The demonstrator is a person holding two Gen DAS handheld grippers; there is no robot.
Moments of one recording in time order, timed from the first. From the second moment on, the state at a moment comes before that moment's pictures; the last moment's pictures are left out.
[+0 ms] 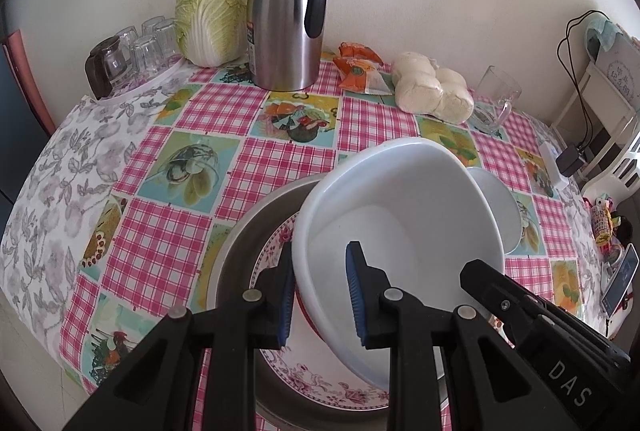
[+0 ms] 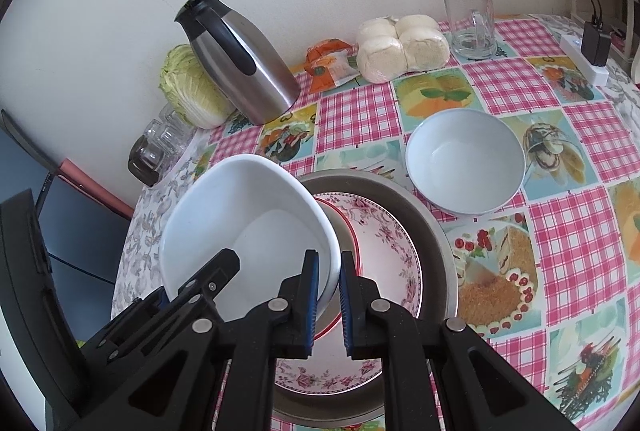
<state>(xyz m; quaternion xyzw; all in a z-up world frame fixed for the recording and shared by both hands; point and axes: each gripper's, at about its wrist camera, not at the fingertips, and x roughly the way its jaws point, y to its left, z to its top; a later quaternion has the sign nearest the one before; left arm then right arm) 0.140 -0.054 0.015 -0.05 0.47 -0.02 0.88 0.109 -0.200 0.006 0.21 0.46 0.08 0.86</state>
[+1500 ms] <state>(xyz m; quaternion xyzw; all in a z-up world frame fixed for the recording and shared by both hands) 0.139 -0.044 0.019 -0.07 0.45 -0.03 0.89 0.108 -0.205 0.006 0.23 0.45 0.09 0.86</state>
